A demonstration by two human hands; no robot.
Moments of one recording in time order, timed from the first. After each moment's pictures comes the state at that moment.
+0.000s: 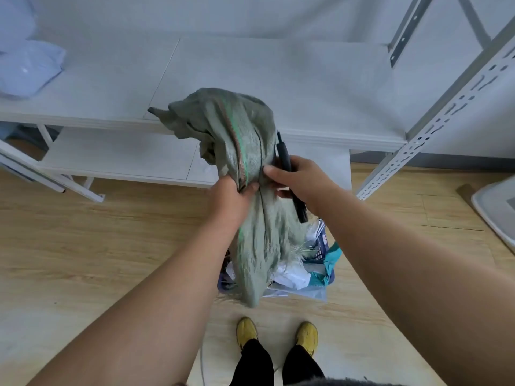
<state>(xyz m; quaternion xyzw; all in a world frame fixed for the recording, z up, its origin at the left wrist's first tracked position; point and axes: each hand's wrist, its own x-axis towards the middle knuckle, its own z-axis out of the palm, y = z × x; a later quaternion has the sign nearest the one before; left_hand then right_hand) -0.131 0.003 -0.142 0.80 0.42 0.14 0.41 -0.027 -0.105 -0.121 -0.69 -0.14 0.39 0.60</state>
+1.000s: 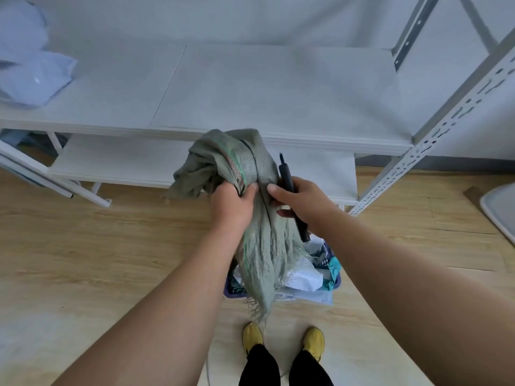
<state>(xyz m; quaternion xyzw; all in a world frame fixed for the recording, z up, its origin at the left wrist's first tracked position) -0.137 0.004 -0.140 0.78 0.43 0.20 0.41 -0.046 -0.111 -0.141 -0.67 -0.13 0.42 0.60</state>
